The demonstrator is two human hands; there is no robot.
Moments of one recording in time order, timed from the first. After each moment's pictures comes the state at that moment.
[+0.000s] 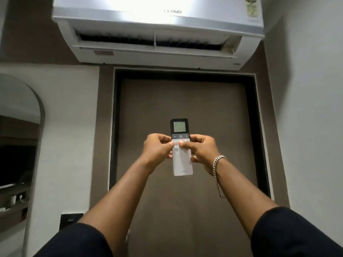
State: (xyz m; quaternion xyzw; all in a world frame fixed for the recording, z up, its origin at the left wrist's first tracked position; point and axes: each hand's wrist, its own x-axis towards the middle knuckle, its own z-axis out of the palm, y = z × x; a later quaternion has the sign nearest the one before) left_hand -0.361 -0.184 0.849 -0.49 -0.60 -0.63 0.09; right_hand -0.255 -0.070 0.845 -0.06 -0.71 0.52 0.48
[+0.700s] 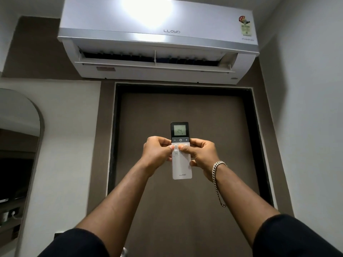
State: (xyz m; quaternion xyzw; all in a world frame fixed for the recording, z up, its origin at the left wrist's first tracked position) left_hand -0.361 -0.184 0.877 -0.50 -0.60 -0.61 0.13; right_hand -0.259 -0.069 0.866 -0.02 -0.69 0.51 0.51
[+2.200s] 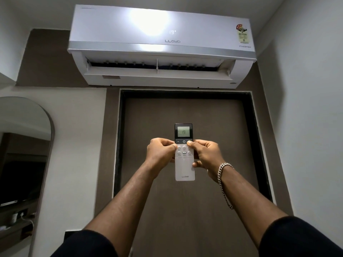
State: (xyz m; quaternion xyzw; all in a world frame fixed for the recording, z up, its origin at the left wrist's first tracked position) left_hand -0.327 -0.204 0.879 -0.48 -0.59 -0.64 0.13; right_hand -0.226 -0.094 0.871 -0.02 -0.67 0.54 0.51
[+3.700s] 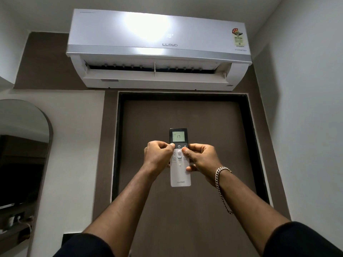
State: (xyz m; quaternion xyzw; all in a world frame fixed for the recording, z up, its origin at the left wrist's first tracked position) left_hand -0.320 -0.205 0.876 -0.46 -0.60 -0.63 0.18; right_hand -0.212 -0.107 0.863 0.00 -0.70 0.52 0.49
